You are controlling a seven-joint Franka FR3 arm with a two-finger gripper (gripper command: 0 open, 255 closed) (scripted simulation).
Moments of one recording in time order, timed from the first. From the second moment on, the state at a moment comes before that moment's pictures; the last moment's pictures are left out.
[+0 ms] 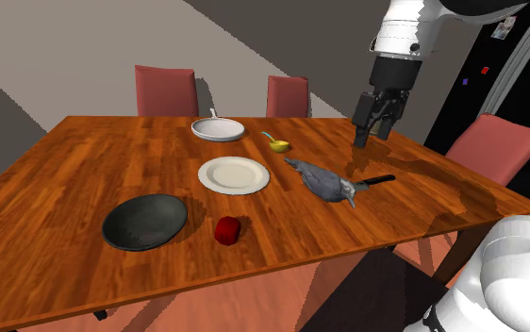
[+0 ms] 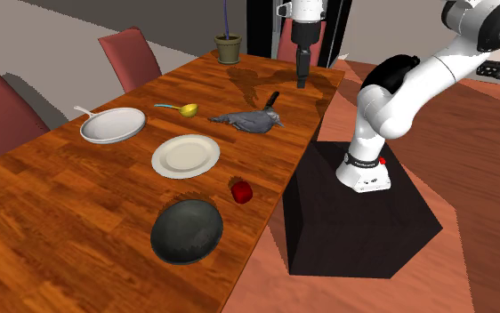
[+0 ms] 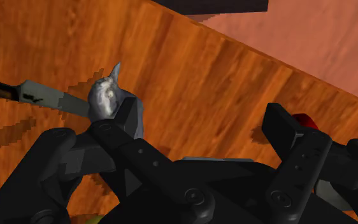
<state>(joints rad) 0.02 -0.75 0.07 -2.28 0.05 1.50 0.16</state>
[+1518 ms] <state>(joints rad) 0.05 -0.24 0.38 -2.28 0.15 2.08 0.55</state>
